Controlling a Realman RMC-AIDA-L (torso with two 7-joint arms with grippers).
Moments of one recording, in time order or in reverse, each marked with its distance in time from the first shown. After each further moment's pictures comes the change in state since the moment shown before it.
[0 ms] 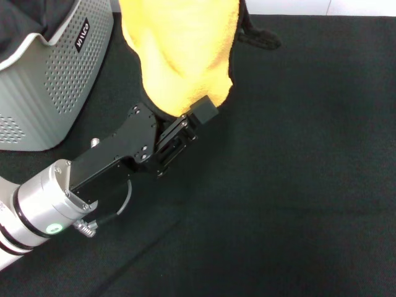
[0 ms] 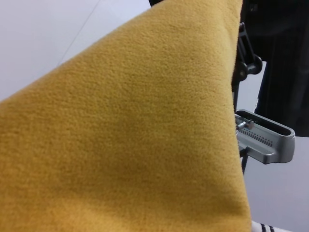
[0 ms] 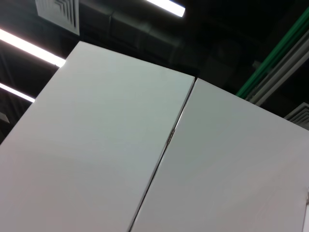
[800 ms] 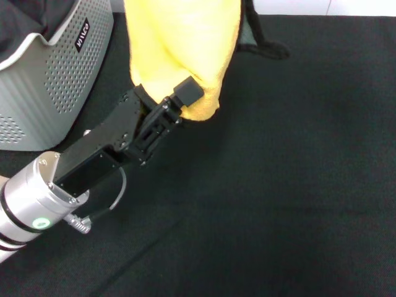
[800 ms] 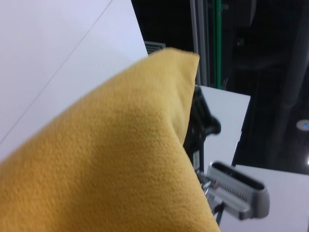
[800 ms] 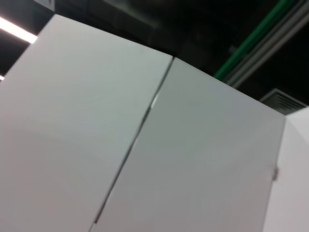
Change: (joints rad) left arm -0.007 0.004 0.063 0.008 -0.106 0.072 -0.079; right arm -0.061 -0.001 -0.052 0.013 0.040 0.068 -0.075
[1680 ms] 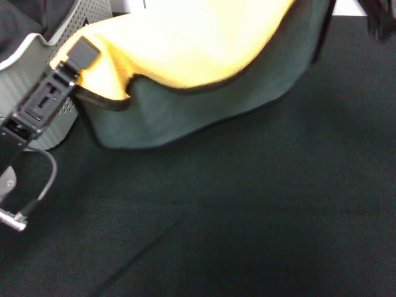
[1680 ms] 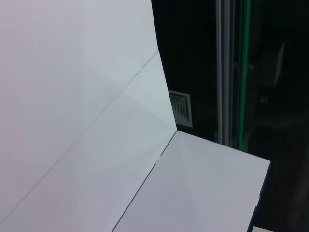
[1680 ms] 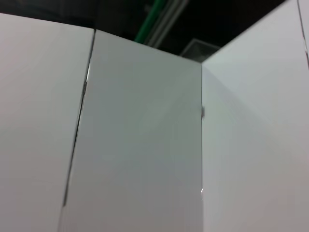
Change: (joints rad) left arm 0.101 0.066 -0.139 0.072 -0.039 0.071 -0.258; right arm -0.352 -0.038 0.046 0.040 -0.063 -0.163 0.177
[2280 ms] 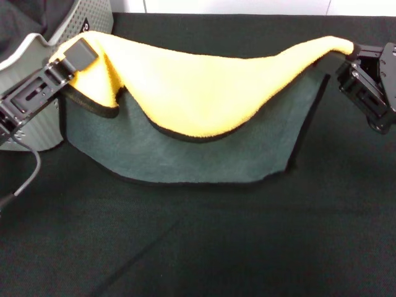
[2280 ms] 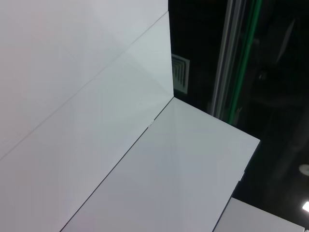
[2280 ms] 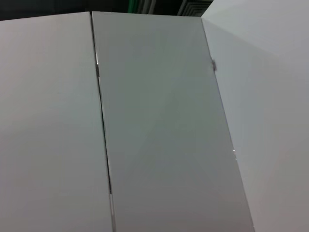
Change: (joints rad) left arm -0.042 0.089 0.003 0.011 0.072 -0.003 -0.180; right arm -0.047 0.012 -0.005 0.165 -0.111 -0.168 0.077
